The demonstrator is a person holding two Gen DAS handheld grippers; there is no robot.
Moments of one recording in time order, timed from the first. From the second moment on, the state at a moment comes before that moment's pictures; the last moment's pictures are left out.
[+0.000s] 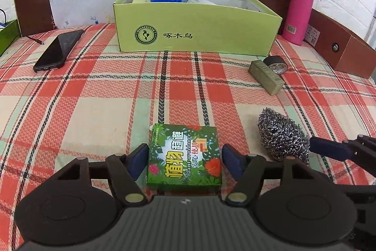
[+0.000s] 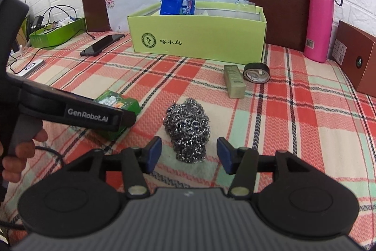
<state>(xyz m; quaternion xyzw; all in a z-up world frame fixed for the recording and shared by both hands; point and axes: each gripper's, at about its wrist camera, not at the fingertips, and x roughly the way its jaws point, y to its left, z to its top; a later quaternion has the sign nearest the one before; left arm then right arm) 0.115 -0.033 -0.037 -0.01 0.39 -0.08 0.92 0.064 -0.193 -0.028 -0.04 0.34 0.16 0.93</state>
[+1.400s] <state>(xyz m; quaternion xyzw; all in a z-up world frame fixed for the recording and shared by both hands) 0.148 -0.041 0.037 -0.04 0.32 -0.15 0.93 0.114 -0.211 0.022 -0.02 0.27 0.18 0.95</state>
